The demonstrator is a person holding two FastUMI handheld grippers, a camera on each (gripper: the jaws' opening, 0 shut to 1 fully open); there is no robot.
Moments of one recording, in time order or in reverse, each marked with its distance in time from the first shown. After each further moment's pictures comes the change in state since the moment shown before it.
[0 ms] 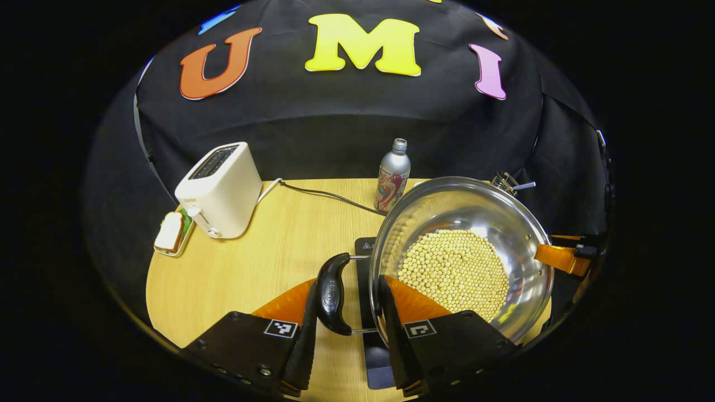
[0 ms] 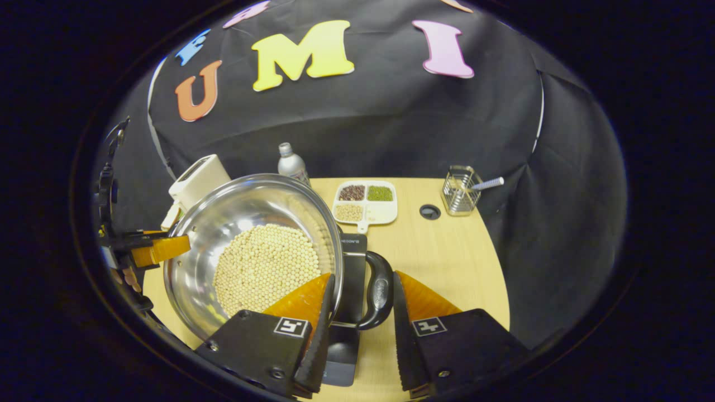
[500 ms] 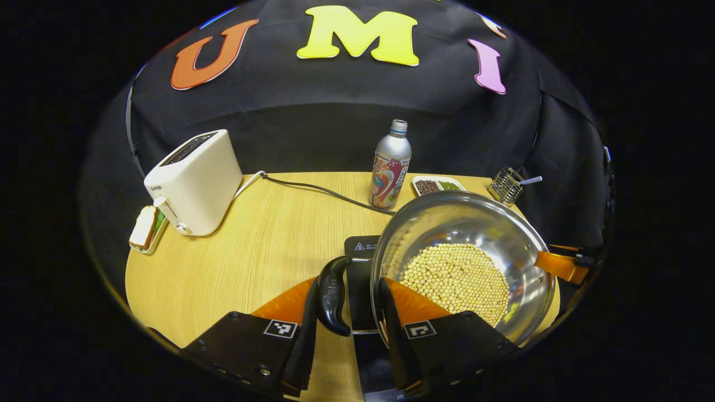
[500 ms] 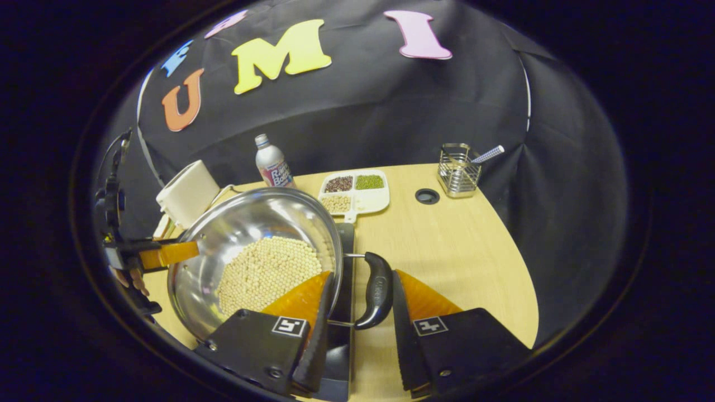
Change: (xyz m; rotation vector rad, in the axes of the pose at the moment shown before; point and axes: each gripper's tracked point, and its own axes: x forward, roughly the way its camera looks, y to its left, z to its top) left arm 0.047 -0.006 -0.017 0.000 -0.039 -0.035; right arm 0.035 -0.012 -0.028 0.058 -0.073 0.014
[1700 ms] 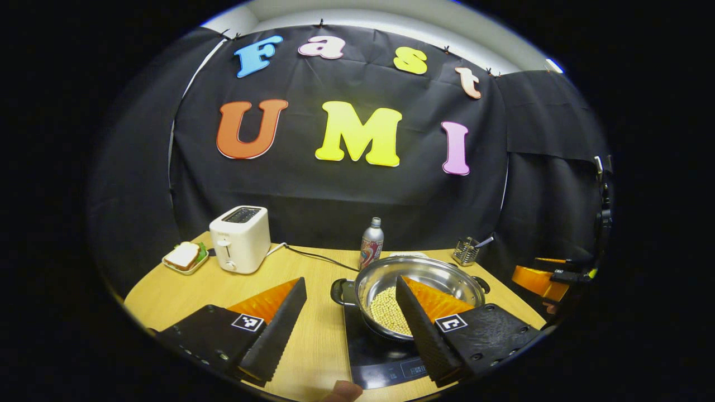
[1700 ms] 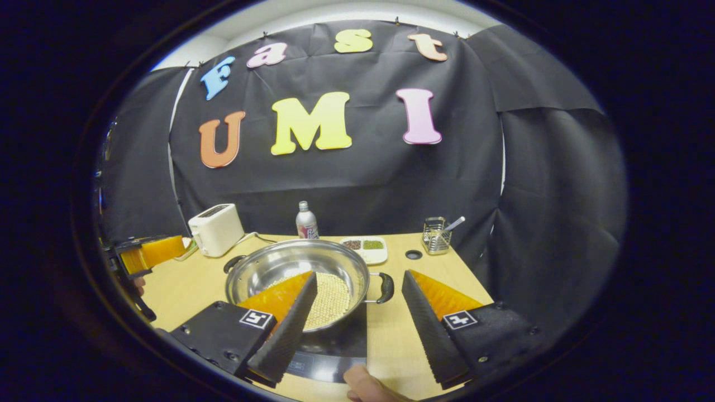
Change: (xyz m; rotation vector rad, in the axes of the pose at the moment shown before) left arm -0.197 -0.011 0.020 -0.010 -0.538 0.002; right arm -0.164 0.042 0.011 -0.062 -0.436 -0.030
